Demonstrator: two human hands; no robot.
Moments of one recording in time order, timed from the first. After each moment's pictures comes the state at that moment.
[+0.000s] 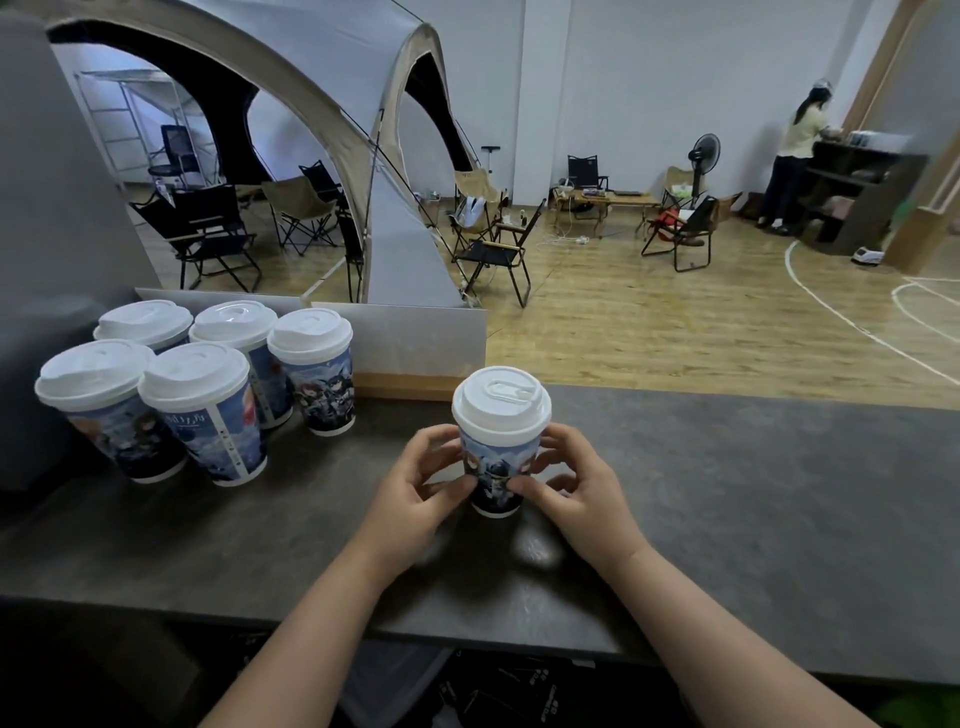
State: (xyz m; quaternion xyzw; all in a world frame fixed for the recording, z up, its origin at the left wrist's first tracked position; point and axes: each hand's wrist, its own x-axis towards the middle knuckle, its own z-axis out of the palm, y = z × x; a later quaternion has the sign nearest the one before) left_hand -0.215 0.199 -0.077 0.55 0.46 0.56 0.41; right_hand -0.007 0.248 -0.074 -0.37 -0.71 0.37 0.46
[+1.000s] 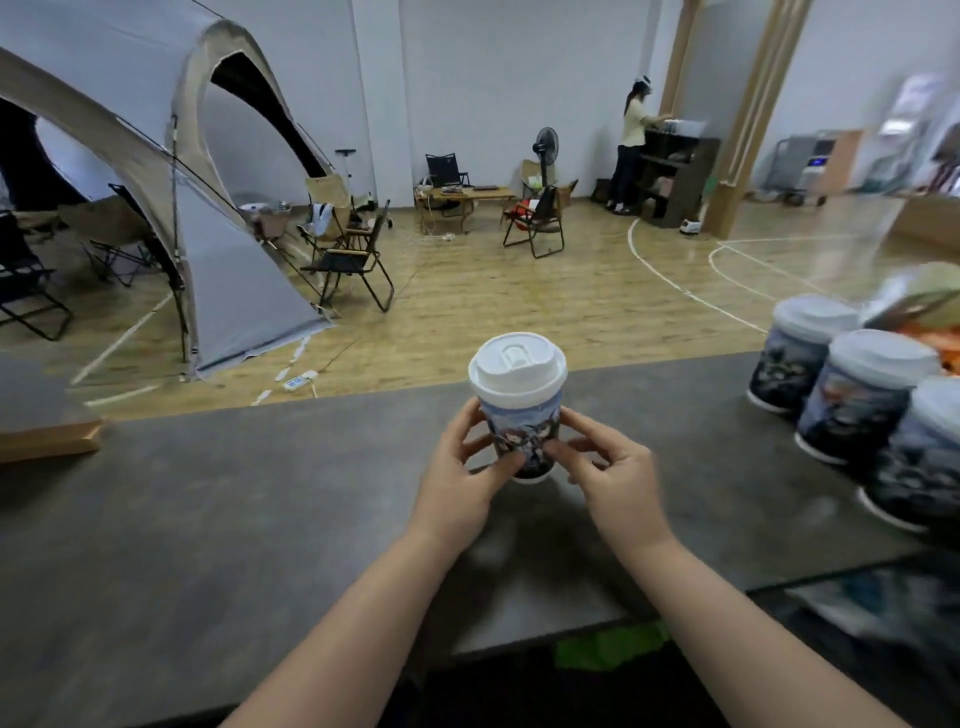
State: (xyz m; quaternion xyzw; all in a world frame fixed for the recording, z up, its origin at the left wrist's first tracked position) left_hand 0.253 0.287 -0.061 0.56 0.42 0.54 0.46; right_hand 0.428 0.273 -0.059 -0.48 -0.55 0.32 0.60
